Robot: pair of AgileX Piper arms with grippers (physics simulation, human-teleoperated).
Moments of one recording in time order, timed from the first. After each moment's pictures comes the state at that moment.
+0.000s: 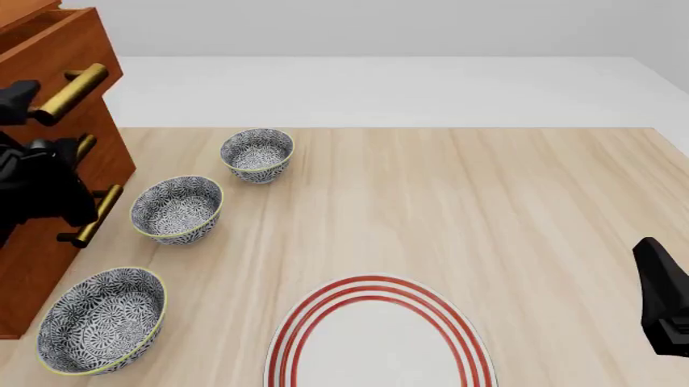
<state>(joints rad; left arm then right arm) 0.09 1.18 -0.33 -0.87 1.57 0.00 0.01 0.00 0.00 0.00</state>
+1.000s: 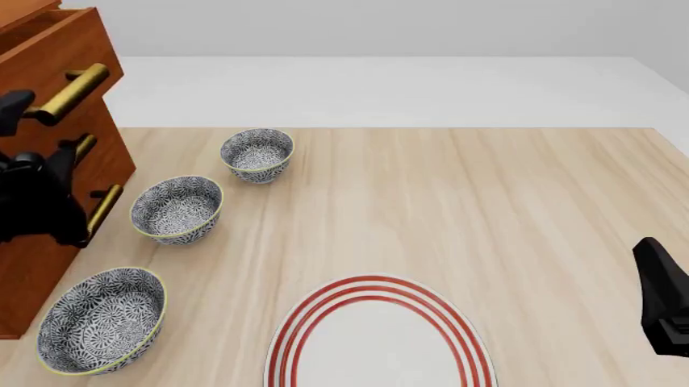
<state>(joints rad) 0.06 1.02 -0.29 -0.71 1.55 0.00 0.01 0.00 0.00 0.00</state>
